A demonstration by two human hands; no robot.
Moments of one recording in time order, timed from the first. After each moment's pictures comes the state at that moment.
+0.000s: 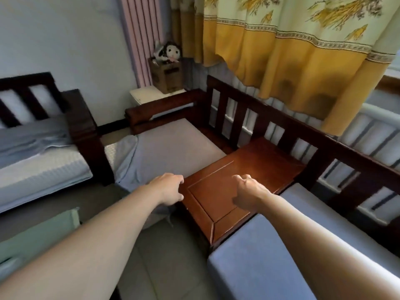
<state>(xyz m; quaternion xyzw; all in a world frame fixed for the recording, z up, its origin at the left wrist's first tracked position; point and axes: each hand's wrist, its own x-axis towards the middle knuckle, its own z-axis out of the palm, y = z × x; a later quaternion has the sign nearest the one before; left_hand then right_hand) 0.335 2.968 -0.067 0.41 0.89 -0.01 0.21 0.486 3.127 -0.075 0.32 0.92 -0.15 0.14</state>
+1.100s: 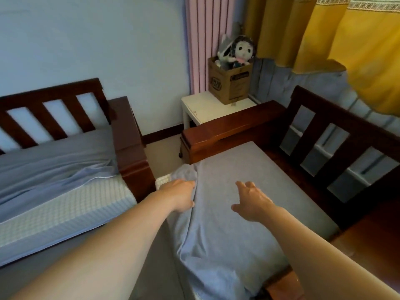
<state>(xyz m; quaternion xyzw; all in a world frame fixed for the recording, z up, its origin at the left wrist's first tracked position) -0.186 2.967 -0.109 0.36 0.90 -0.05 0.25 -0.068 3.124 -0.128 0.25 0.93 -0.19 0.18</state>
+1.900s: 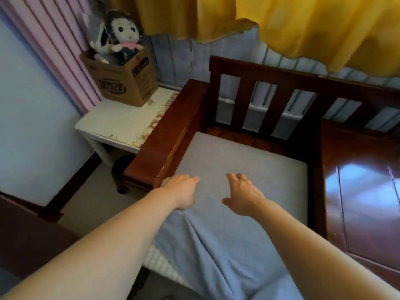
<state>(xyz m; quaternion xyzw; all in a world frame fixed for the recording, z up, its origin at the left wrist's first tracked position) -0.455 3.119 -0.165 0.69 0.67 -0.16 0.22 -0.283 3.150 -0.173 0.56 0.77 -0.26 0.14</state>
